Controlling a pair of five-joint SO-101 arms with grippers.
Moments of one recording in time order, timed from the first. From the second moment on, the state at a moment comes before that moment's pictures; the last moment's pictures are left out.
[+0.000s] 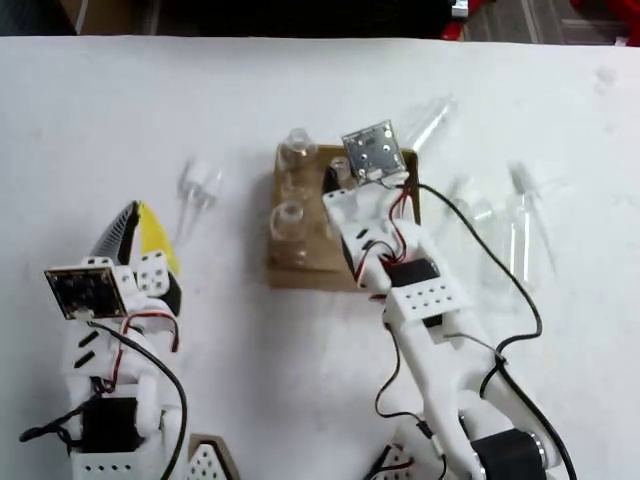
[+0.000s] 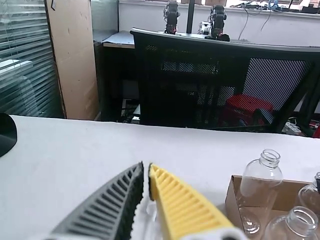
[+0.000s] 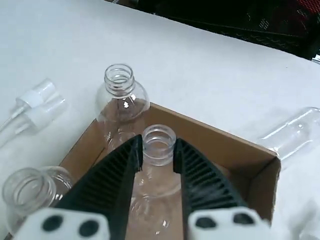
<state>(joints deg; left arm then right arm) -8.6 -104.3 84.0 36.7 5.1 -19.8 -24.5 54.4 3.8 8.0</state>
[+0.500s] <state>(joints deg) -8.6 -104.3 84.0 36.7 5.1 -19.4 -24.7 55.0 3.3 8.0</state>
